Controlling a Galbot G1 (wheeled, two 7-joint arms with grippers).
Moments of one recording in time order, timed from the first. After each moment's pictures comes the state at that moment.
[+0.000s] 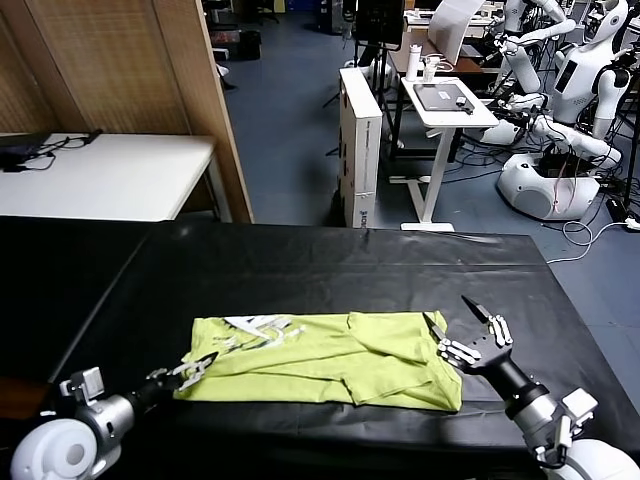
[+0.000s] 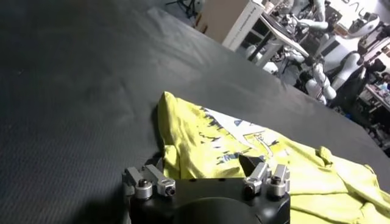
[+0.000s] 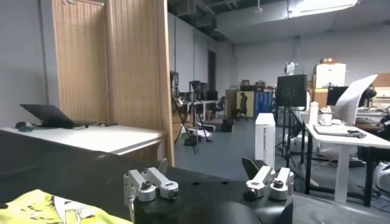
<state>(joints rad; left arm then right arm) 1.55 -1.05 -0.78 -2.00 -1.04 0.73 0.07 -1.68 0.94 0.70 2.20 0.59 0.01 -0.19</state>
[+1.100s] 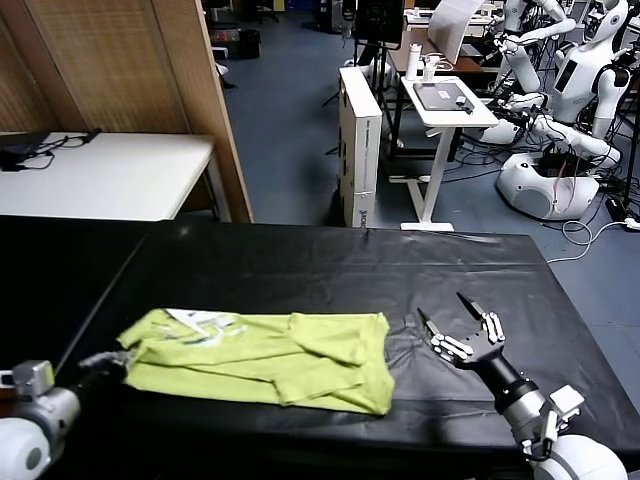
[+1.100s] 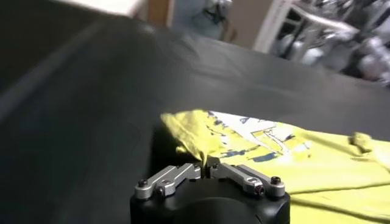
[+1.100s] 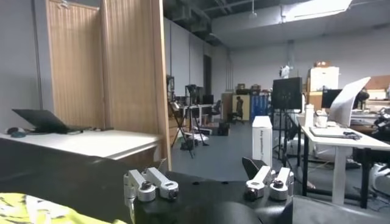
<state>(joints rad) 1.60 -1.03 -0.99 -2.11 -0.71 0.67 0.07 -1.63 0.98 0.65 2.17 0.56 0.02 -0.16</state>
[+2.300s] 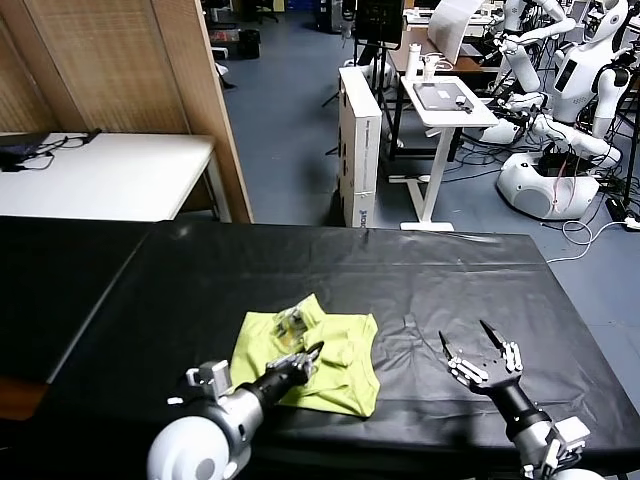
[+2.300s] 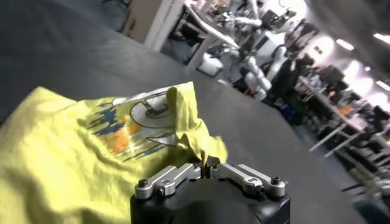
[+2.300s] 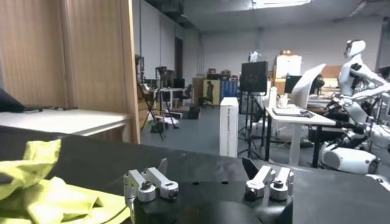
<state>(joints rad) 1.41 -1.40 -0.31 -2.21 -0.77 0.74 -0.11 -1.73 1.12 0.72 2.13 0.43 0.03 -0.17</state>
